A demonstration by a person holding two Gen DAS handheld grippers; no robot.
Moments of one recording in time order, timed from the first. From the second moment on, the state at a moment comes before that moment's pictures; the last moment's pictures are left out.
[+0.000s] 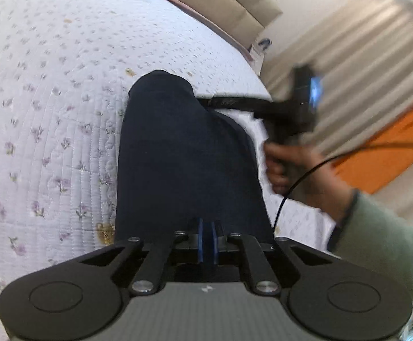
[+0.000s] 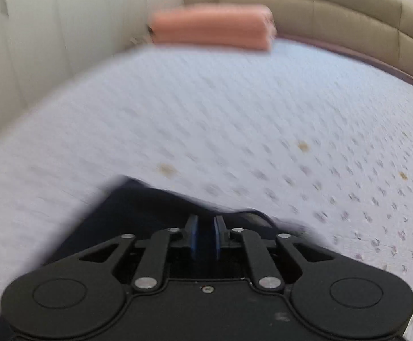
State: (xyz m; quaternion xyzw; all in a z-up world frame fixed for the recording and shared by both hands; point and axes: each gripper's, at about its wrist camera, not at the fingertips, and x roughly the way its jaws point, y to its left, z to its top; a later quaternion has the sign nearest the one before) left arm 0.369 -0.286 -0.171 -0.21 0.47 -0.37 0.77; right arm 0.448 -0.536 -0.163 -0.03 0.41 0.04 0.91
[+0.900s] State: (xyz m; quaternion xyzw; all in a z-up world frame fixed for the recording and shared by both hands) left arm 0.478 -0.288 -0.212 -0.28 0.54 -0.31 0.73; right arm 0.284 -0.613 -0.175 0.32 0.46 0.01 0.83
